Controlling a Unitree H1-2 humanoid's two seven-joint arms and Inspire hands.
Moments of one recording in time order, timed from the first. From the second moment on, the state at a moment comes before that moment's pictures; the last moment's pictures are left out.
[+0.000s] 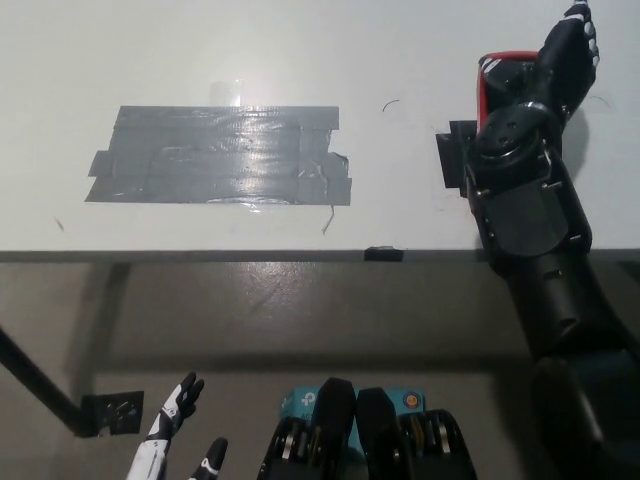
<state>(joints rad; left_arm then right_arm) 0.27 0.12 -0.09 -0.15 0.24 -0.30 0.02 -1.08 -0.02 -0.12 0.85 -0.42 0.38 -0.64</state>
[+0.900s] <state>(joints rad) 0.25 0.13 -0.09 -0.18 0.25 -0.29 0.02 -1.08 -0.03 -0.08 0.99 -0.36 0.35 -0.64</state>
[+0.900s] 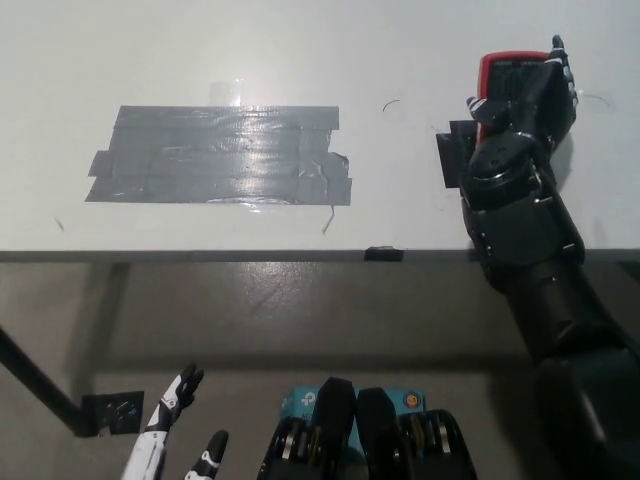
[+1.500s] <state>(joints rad) 0.25 0.14 -0.09 -0.18 0.26 -0.29 0.02 -1.08 -0.03 -0.09 1.07 -0.31 0.33 -0.67</state>
